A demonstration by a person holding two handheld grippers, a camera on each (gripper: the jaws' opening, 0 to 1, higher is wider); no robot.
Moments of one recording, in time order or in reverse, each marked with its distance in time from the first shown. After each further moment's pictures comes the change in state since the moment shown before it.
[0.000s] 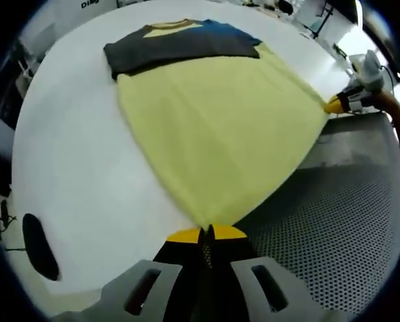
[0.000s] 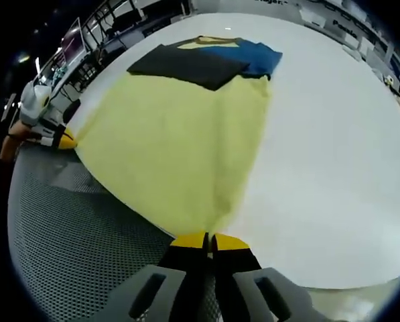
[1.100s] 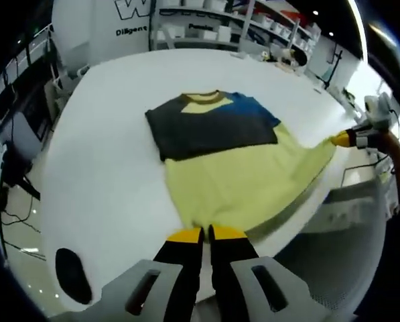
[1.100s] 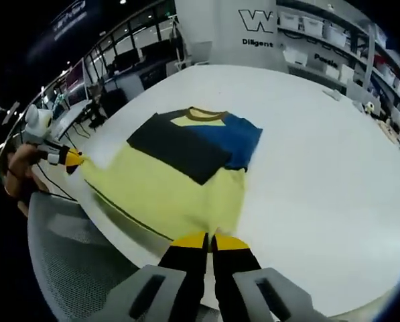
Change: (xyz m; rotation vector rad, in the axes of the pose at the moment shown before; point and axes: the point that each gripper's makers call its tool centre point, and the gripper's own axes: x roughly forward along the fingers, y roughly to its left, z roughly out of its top) left arm -0.066 0.039 0.099 -0.087 -0.342 0.078; right arm -0.066 -0.011 0.109 0.022 -0.334 -0.055
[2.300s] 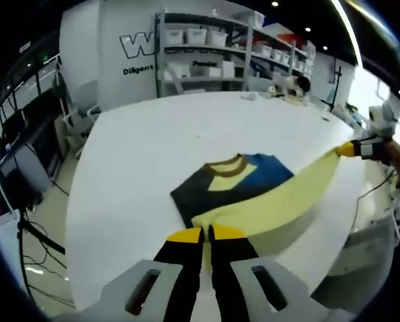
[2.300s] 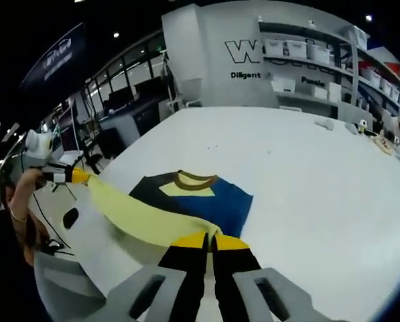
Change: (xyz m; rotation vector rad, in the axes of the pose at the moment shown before) left arm 0.005 0.046 0.138 0.043 -0.240 0.066; right arm 0.013 -0.022 0.122 0.049 -0.221 -0.028
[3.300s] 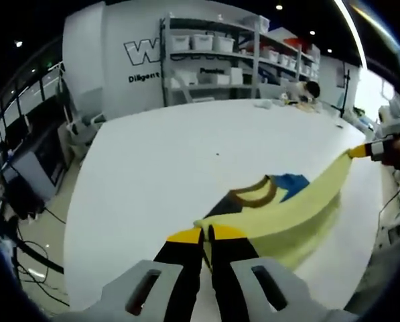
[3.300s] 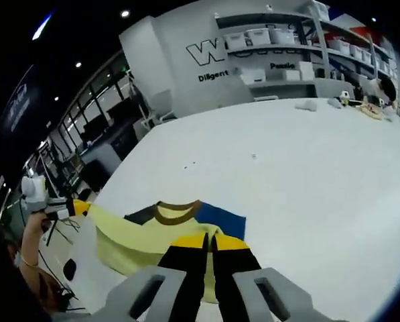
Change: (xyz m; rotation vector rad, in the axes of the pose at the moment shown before) left arm 0.088 0.043 0.041 0.003 -0.033 0.053; right arm 0.069 -0.044 0.040 0.247 -0.022 -0.071
